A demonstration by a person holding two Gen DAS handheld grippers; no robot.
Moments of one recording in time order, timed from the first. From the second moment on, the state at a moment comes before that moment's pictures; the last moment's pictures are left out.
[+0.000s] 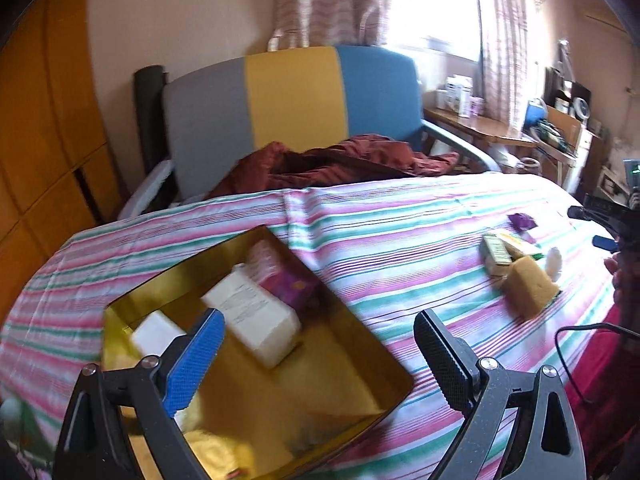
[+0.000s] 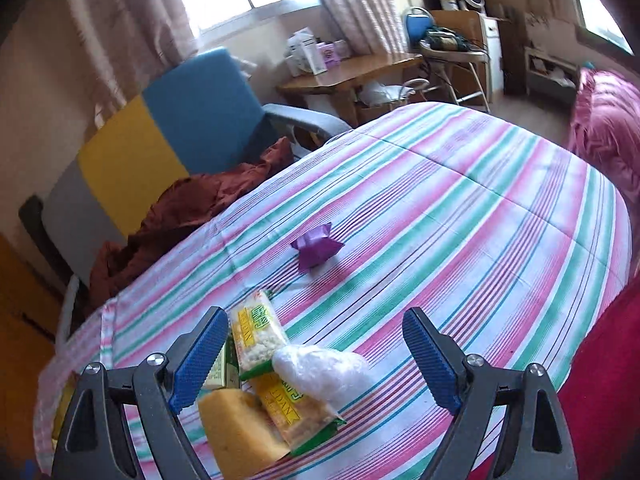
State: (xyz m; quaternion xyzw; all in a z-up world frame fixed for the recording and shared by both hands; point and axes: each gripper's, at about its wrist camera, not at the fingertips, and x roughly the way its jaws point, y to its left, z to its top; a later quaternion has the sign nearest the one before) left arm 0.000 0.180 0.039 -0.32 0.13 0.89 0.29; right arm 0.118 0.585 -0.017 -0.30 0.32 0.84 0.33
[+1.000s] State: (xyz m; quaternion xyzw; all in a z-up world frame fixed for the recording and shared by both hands) left arm 0.014 0.436 -0.037 -0.49 0.13 0.72 0.47; right arm 0.119 0.606 -0.040 -0.32 0.40 0.81 0.30
